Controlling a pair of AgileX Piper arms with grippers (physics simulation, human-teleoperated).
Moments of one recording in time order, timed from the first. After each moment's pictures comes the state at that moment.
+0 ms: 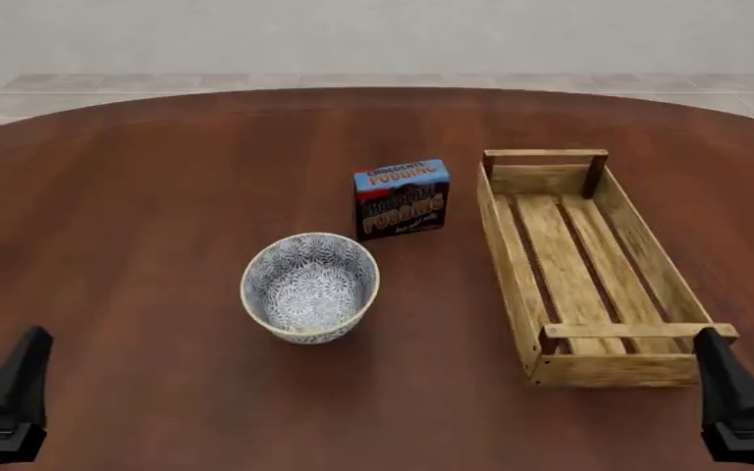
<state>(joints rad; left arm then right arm) 0.00 0.00 0.00 0.00 0.00 0.02 0.03 0.00 0.00 -0.01</state>
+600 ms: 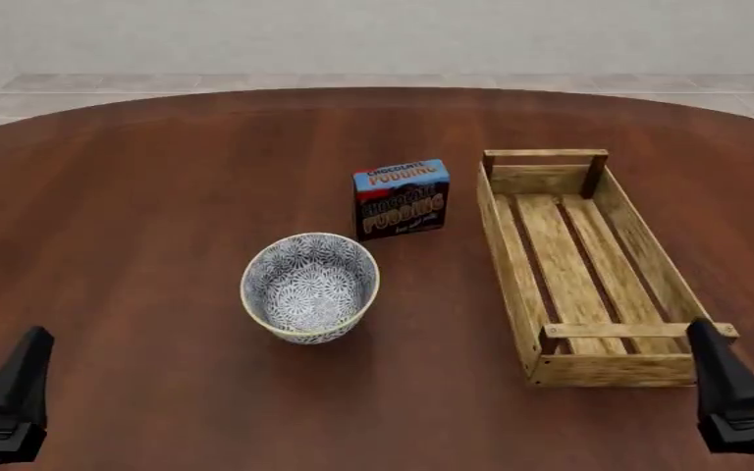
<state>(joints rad) 0.00 0.00 0.00 0.00 0.00 0.05 0.10 -0.02 -0.07 -0.06</state>
